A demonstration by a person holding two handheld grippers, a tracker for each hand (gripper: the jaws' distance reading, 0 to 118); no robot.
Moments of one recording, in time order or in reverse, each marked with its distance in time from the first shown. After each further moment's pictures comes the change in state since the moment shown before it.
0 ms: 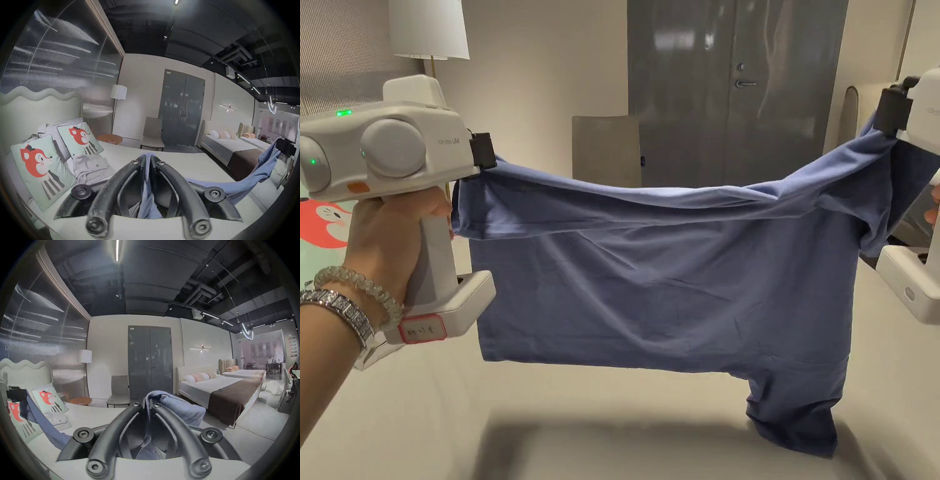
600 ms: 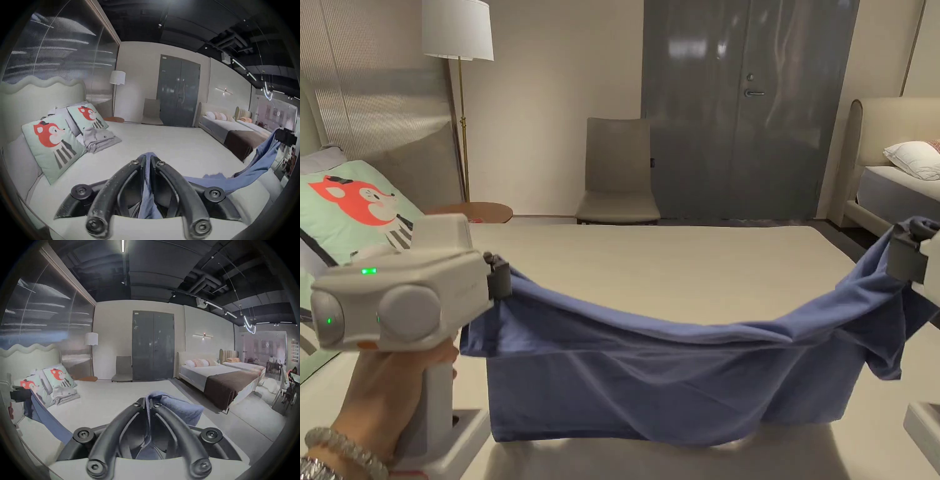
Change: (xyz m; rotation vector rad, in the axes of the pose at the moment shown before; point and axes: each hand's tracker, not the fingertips) left arm -0.023 -0.132 0.169 -0.154 -0.012 -0.058; right arm 0.022 -0.076 0.192 -0.159 0.040 0.040
